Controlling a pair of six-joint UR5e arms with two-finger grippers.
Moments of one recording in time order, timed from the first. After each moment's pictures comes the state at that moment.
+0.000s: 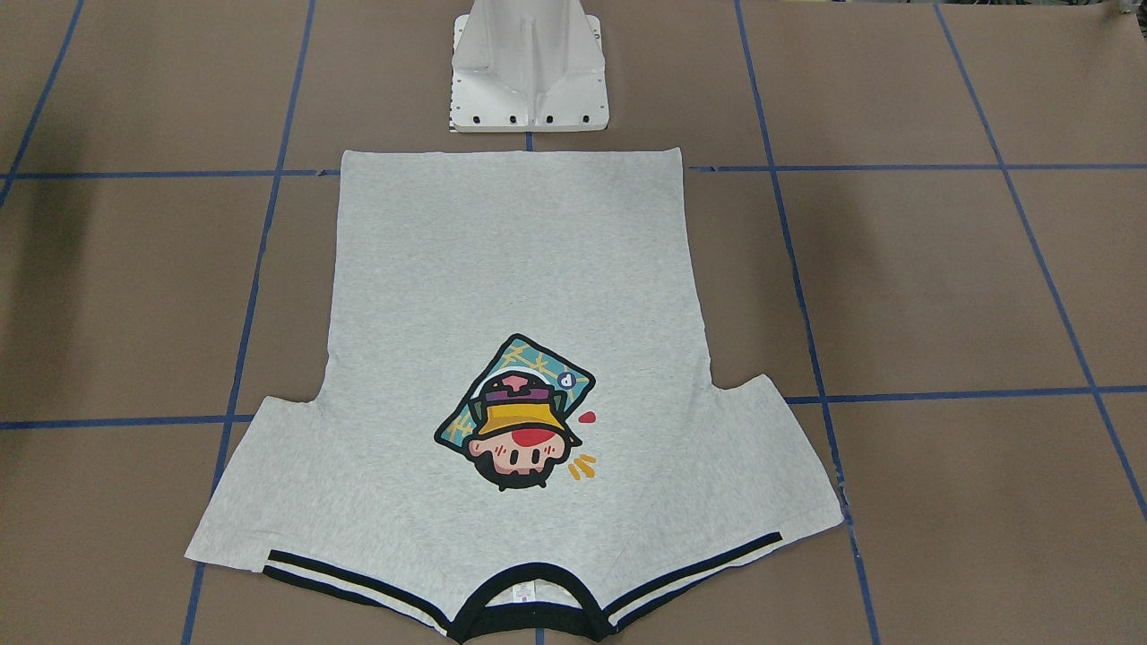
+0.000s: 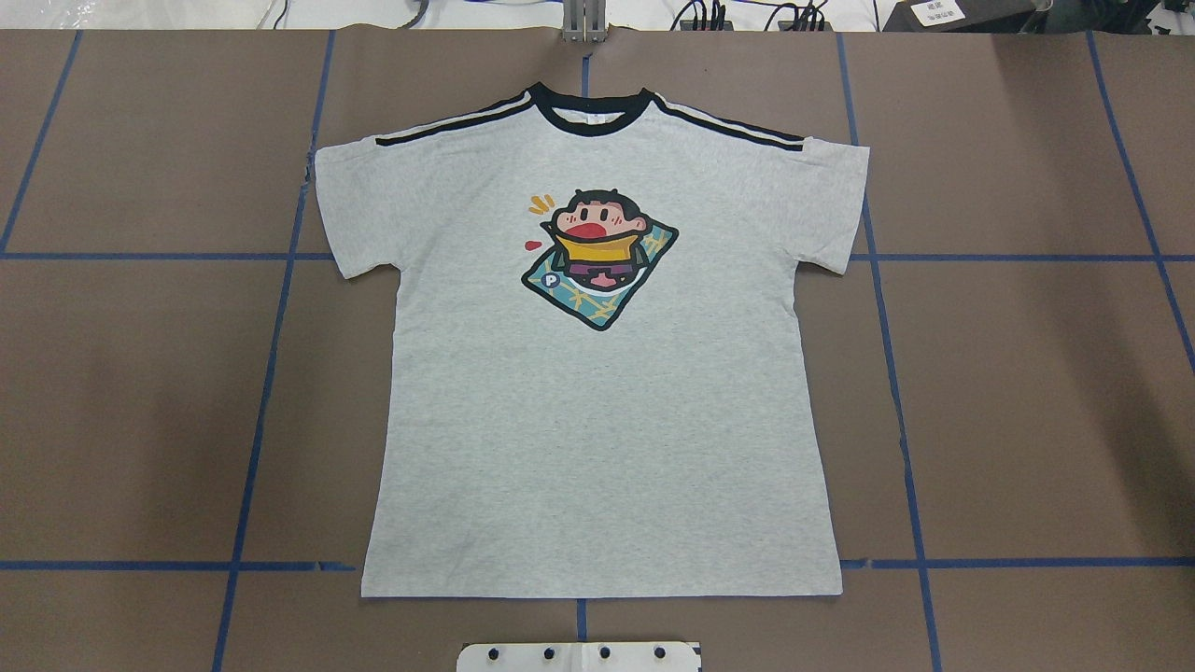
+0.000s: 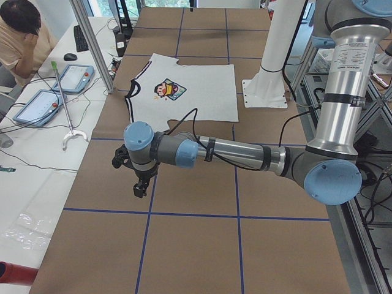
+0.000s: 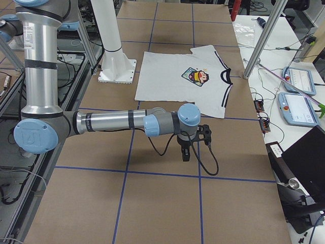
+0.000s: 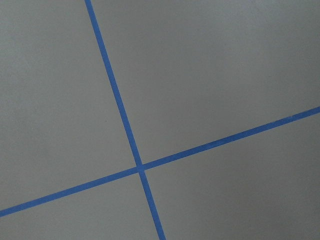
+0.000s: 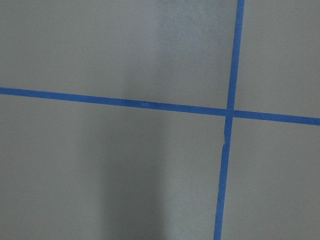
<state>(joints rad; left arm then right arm) -1.53 -1.69 -1.58 -1.63 -2.38 0.15 1.46 -1.61 1.71 -1.48 2.38 0.12</state>
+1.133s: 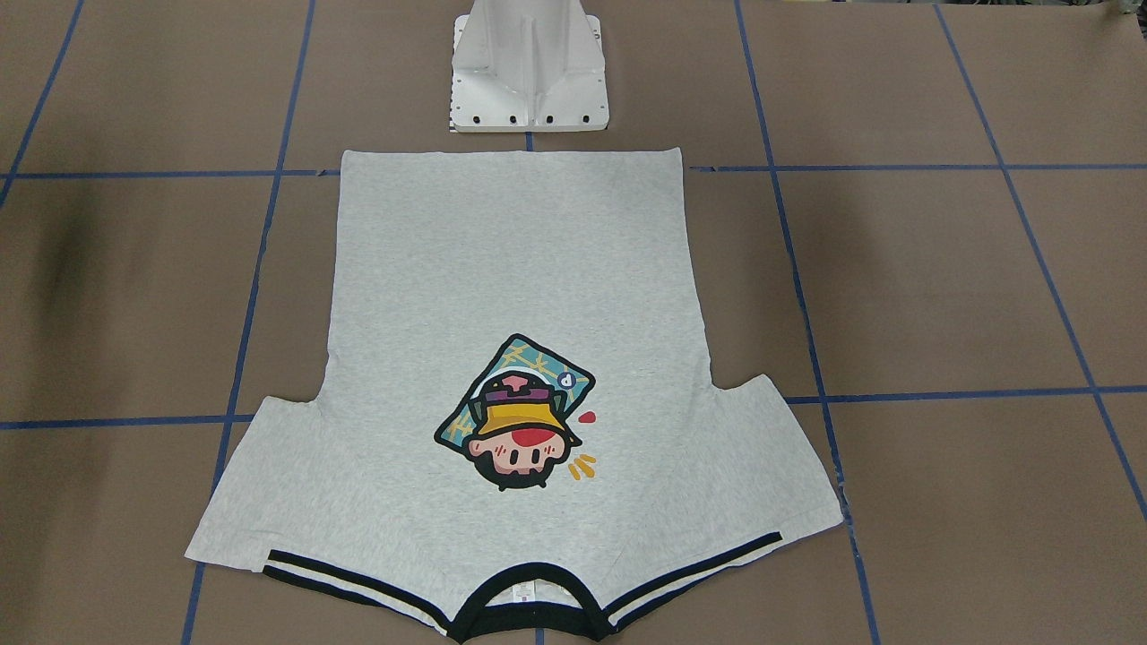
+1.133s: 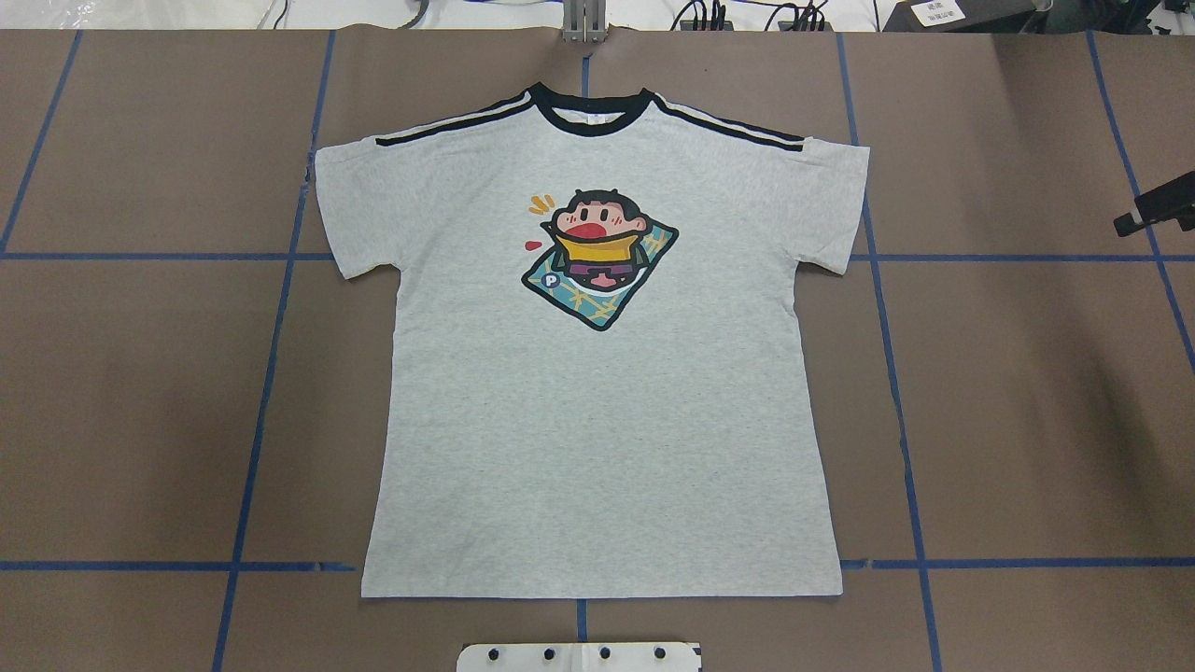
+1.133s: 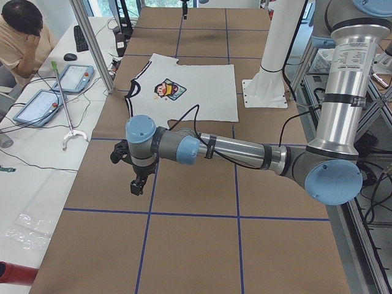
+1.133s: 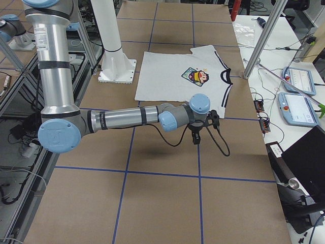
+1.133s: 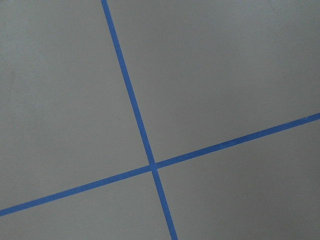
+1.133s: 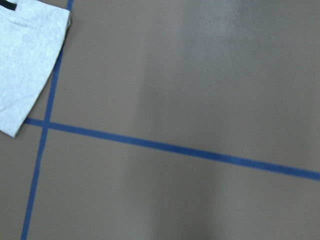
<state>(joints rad) -1.54 -1.68 -1.62 -1.67 -2.33 0.14 1.33 -1.45 1.56 -1.22 2.45 0.32</state>
